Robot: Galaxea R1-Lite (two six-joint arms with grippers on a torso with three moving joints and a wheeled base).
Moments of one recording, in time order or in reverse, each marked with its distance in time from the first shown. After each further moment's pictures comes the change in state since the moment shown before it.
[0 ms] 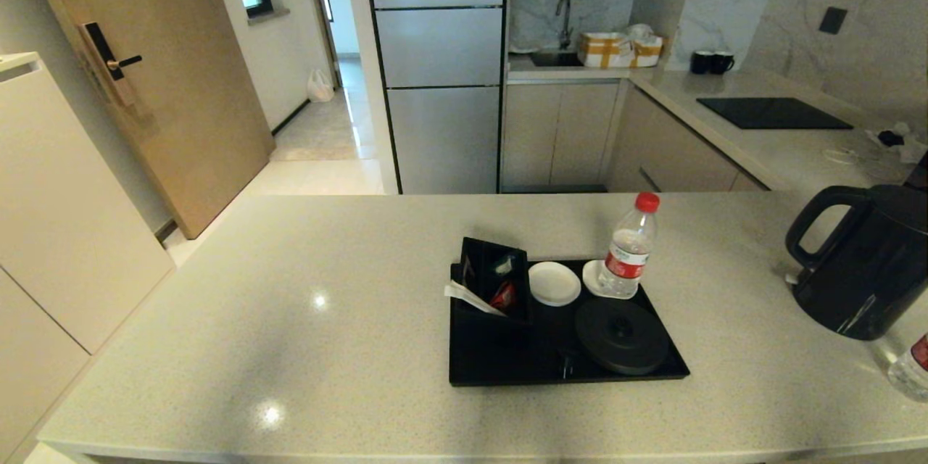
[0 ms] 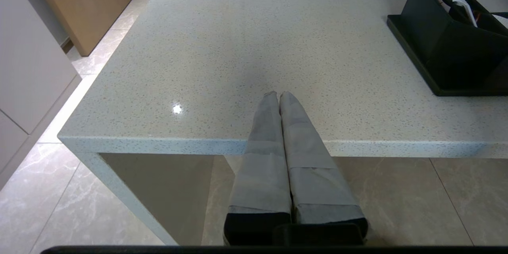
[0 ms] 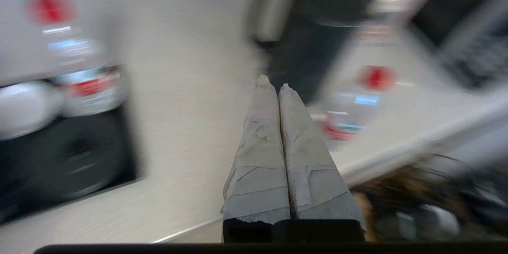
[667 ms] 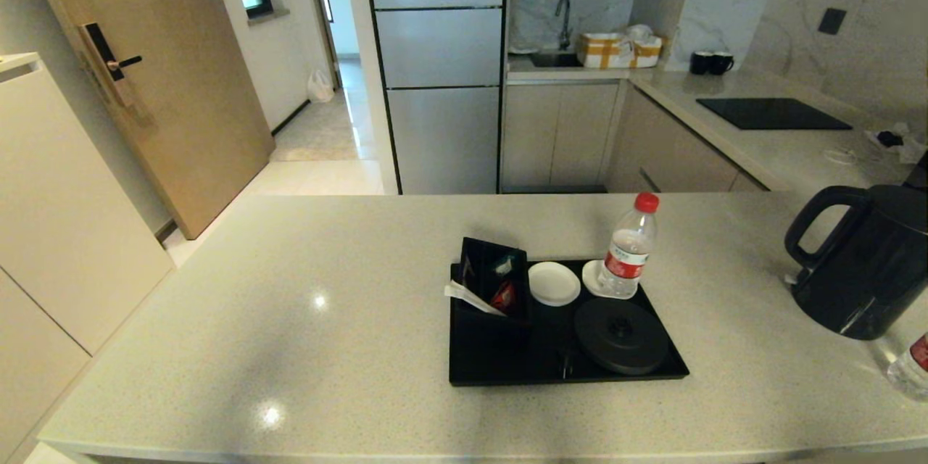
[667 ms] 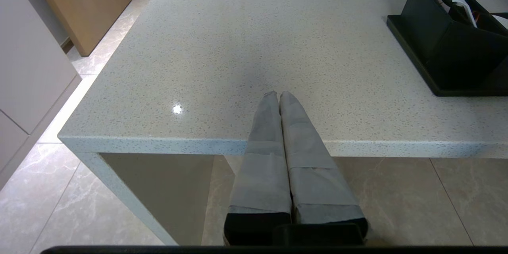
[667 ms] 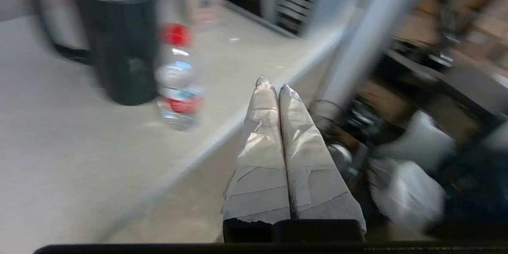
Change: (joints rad) left arm 0.000 0.000 0.000 0.000 0.000 0.000; right arm -0.354 -0.439 0.245 0.014 -0.104 -0.086
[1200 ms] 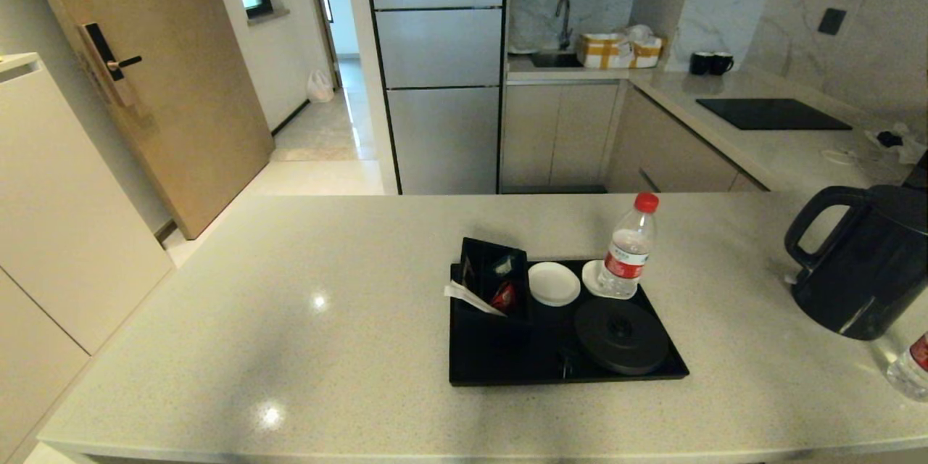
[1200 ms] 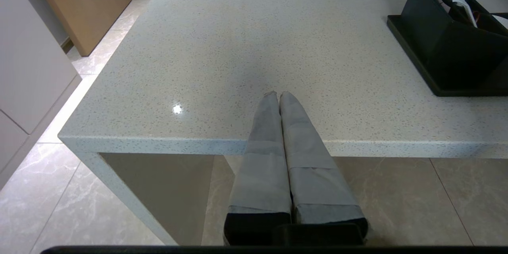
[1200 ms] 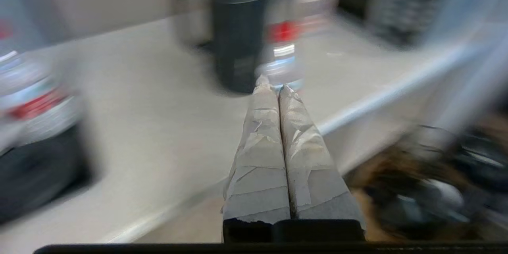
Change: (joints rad) left arm 0.000 0.000 0.000 0.000 0.000 0.000; right arm -0.017 -0.164 0.009 0.103 0.385 0.074
